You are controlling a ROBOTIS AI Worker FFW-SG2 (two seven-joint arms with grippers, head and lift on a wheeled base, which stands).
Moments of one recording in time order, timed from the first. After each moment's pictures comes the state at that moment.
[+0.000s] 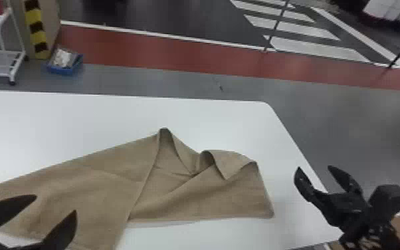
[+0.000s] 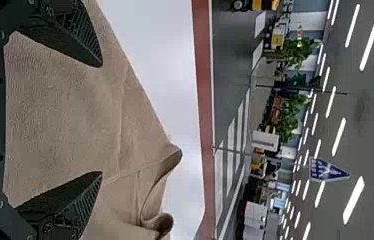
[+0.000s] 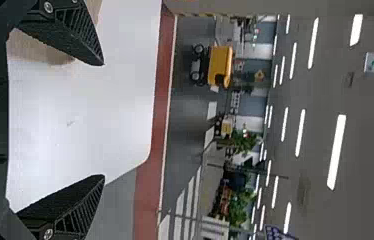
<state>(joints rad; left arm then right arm) 0.61 0.39 -0.07 -2.29 0.31 0.40 -0.25 0.46 -0.11 -0.61 -1.89 -0.21 0.08 0.43</state>
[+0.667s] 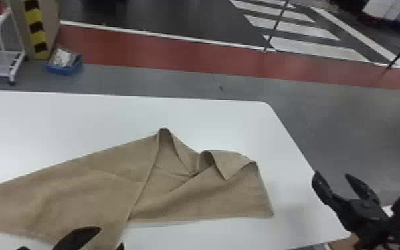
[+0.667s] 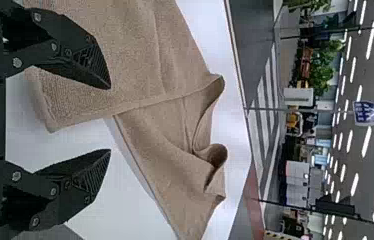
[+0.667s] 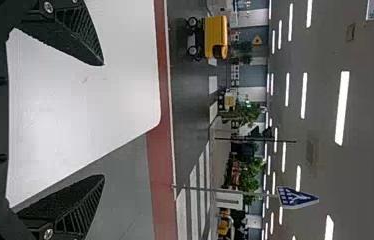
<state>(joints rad) 0.59 0.43 -0.35 -2.25 0.08 0.41 -0.17 0.45 -0.11 -0.69 -1.86 -0.30 0.10 0.45</state>
